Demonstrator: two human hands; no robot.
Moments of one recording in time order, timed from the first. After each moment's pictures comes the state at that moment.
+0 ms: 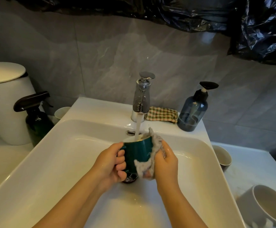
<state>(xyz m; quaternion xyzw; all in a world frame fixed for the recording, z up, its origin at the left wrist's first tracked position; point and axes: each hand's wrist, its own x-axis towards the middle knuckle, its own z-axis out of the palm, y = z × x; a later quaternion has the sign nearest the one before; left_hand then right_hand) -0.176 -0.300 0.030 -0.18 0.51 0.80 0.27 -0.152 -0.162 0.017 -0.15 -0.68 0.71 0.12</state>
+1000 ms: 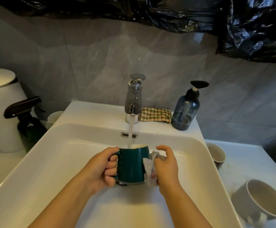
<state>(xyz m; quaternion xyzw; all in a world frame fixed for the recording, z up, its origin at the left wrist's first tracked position) -0.178 -0.311 0.031 -0.16 0.54 0.76 0.32 -0.152 -0.144 0.001 -0.27 -0.63 0.72 0.08</state>
